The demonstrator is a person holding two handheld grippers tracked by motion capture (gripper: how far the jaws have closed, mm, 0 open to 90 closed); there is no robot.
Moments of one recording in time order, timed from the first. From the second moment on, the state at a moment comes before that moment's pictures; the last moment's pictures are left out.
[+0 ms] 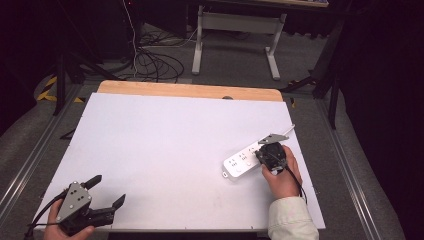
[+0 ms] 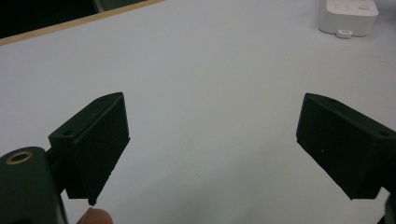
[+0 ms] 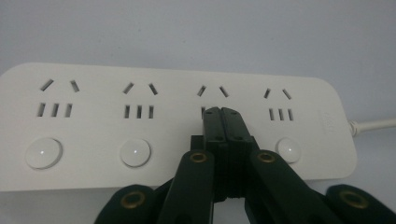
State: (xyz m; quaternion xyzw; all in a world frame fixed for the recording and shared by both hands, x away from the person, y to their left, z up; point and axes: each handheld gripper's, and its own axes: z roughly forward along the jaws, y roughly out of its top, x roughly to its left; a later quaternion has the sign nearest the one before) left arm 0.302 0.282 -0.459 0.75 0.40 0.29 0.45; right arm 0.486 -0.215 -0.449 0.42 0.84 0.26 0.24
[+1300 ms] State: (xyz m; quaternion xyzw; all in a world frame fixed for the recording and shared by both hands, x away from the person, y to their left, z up) left arm 0.300 0.282 -0.459 0.75 0.40 0.29 0.45; right arm 0.486 -0.217 -0.452 0.44 0.83 0.28 0.22
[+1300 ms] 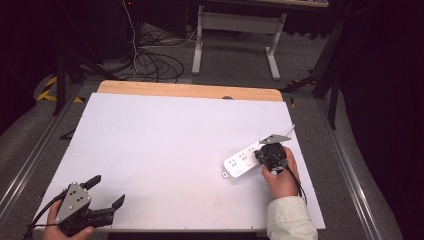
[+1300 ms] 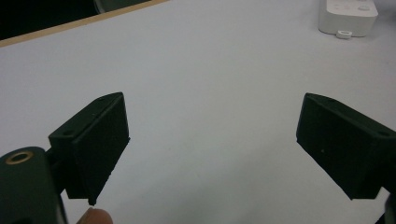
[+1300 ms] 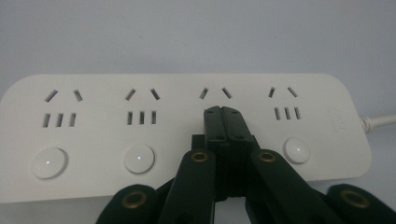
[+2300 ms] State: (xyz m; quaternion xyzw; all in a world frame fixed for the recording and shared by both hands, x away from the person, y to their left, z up) left arm 0.301 0.283 -0.459 0.75 0.40 0.29 0.45; right arm 0.474 -0.222 -0.436 0.44 0.80 0.33 0.24
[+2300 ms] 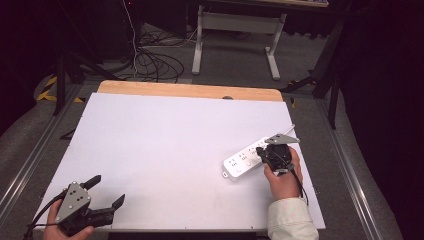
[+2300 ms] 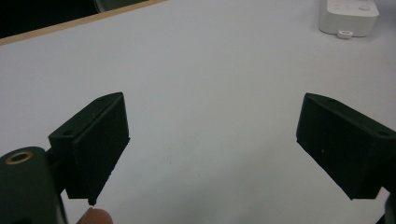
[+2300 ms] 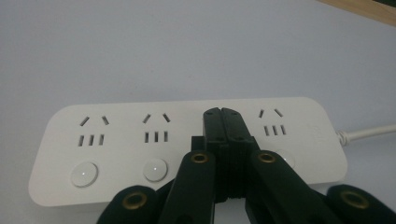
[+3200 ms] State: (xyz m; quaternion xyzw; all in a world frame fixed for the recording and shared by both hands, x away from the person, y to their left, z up) left arm 0.300 0.283 -0.459 0.75 0.40 0.29 0.45; right arm 0.460 -0.224 -0.415 0.42 0.80 0.35 0.26
